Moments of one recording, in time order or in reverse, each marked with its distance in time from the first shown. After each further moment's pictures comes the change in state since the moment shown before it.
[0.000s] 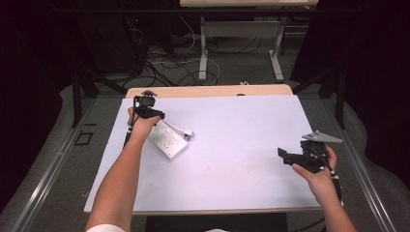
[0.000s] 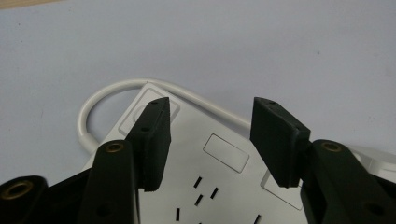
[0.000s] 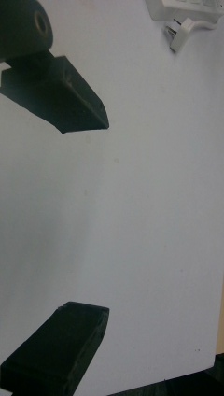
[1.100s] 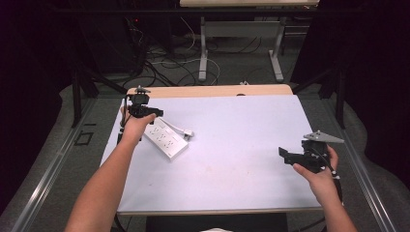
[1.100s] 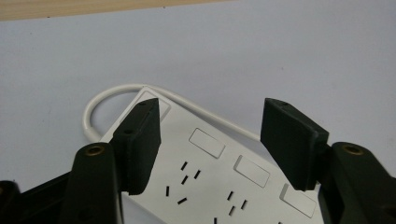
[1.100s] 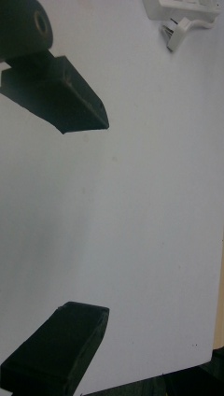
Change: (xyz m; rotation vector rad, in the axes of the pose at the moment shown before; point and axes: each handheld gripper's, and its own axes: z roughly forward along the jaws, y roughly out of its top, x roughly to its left) left arm 0.004 -0.004 -0.038 -0.067 -0.071 -0.041; right arm -0.001 0.001 -0.003 -0.006 0.002 0.001
